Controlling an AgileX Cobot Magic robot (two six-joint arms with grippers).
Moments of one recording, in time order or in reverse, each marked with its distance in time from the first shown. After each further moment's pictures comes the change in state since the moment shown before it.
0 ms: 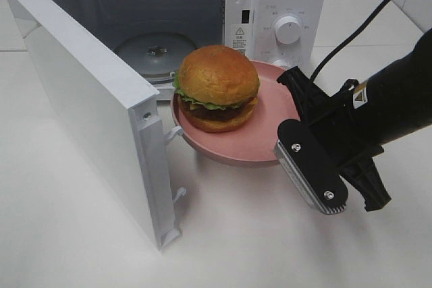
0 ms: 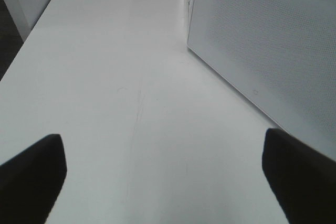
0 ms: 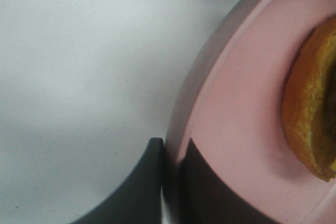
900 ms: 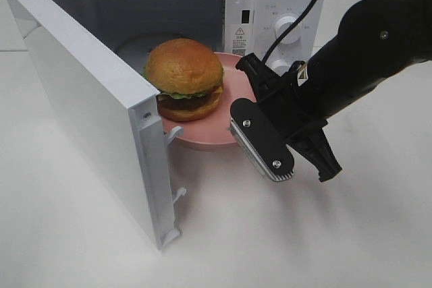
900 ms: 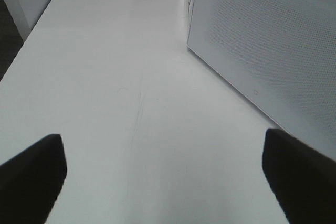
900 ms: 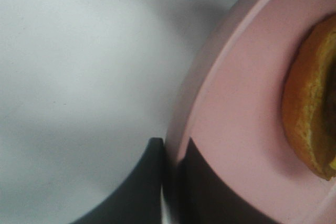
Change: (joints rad) left arm 0.000 0.000 0.000 0.000 0.000 0.001; right arm 0.041 0.179 -0.202 -0.023 0.031 0.010
